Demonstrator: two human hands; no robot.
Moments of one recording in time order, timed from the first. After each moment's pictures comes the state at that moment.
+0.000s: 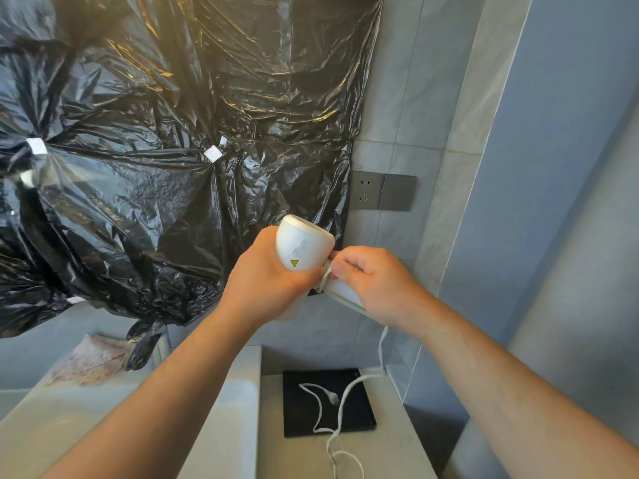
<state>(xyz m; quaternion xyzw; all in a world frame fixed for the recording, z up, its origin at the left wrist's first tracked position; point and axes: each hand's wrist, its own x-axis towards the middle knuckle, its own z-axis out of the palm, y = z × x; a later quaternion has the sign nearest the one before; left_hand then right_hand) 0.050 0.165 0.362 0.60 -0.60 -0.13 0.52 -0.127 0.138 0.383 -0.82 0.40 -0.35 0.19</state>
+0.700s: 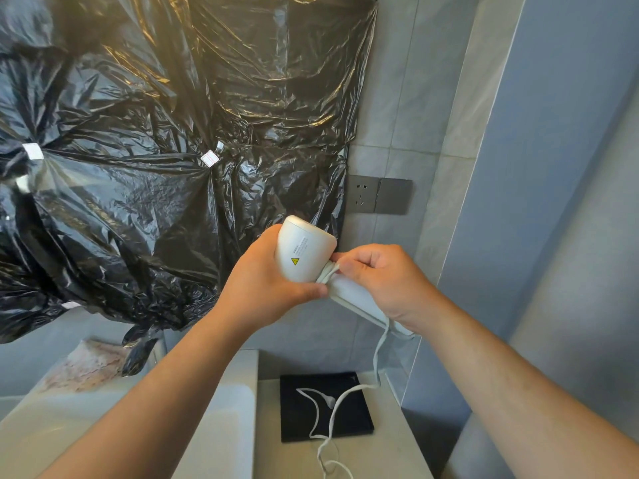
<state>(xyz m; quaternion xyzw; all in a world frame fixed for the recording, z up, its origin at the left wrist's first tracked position) 0.054 0.165 0.363 0.54 -0.66 -0.12 0.51 -0.141 0.133 0.387 -0.76 0.38 -0.43 0.31</state>
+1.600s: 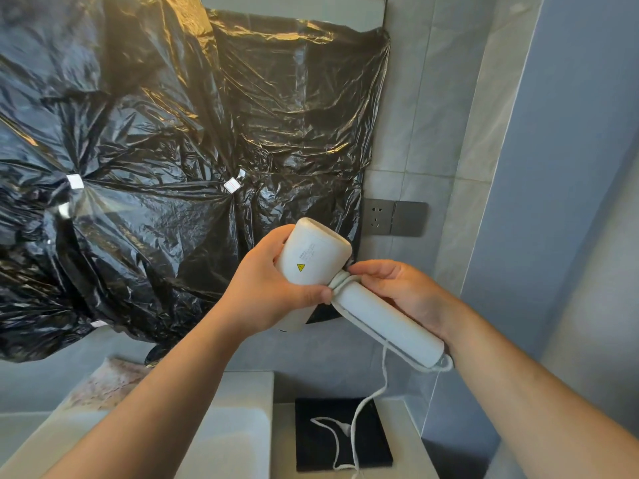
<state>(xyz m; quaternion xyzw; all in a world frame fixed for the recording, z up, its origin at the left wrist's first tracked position) 0.076 0.176 0.395 0.43 -0.67 -0.20 0.57 -0.147 0.122 0.410 -0.68 0.30 -0.34 0.58</state>
